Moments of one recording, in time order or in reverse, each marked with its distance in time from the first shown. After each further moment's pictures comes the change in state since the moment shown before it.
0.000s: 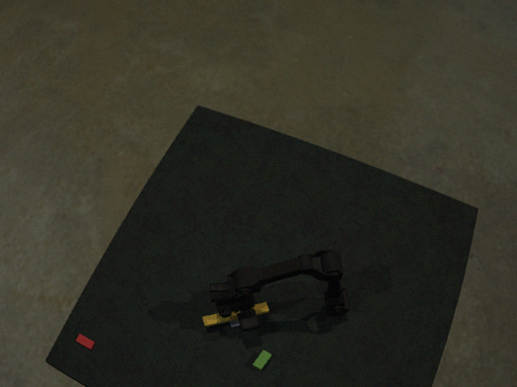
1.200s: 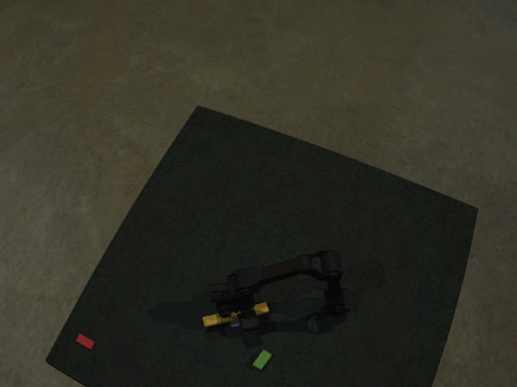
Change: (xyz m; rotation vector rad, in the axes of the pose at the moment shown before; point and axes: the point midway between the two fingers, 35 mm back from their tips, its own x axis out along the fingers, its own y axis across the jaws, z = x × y) arm 0.003 0.000 0.000 0.000 0.000 0.000
